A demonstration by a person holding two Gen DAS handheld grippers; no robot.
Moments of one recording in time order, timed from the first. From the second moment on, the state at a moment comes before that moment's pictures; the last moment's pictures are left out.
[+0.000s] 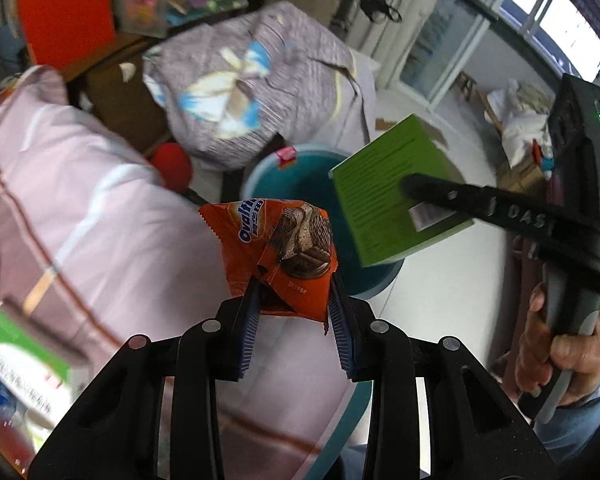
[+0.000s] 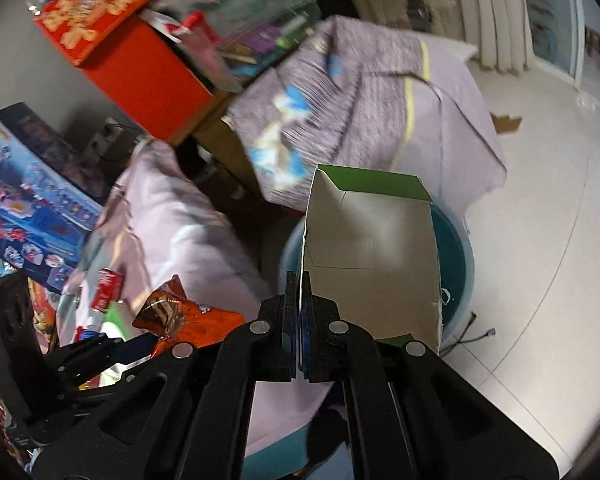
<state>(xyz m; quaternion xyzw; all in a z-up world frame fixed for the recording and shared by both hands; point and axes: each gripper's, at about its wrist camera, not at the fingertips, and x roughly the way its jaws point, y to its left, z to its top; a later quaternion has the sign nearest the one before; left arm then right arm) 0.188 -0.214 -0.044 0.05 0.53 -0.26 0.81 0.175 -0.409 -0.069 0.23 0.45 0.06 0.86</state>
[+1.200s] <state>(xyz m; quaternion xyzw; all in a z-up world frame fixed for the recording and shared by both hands) 0.223 -0.246 -0.080 0.06 0.55 -0.24 0.80 0.187 -0.447 -0.097 0.23 0.49 -0.02 0.84</state>
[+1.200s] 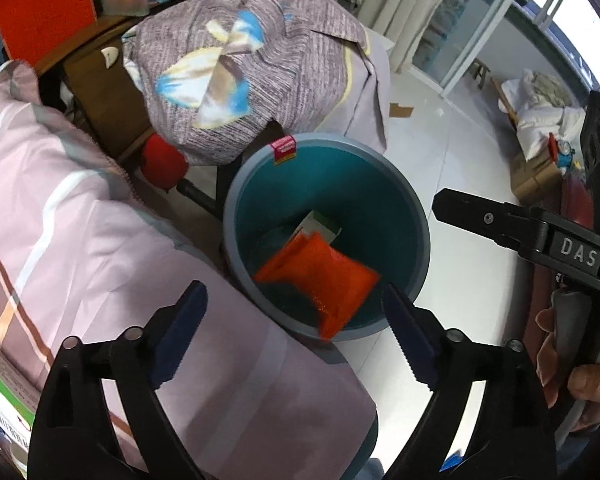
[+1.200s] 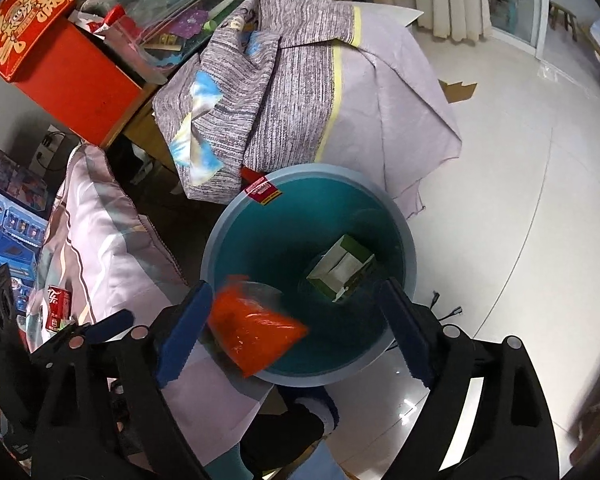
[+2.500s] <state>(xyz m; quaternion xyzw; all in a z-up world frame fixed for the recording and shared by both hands) 0.099 0.014 -0.023 -0.05 0.50 -0.10 0.86 0.126 -0.233 -0.060 0.08 0.53 0.08 0.84</state>
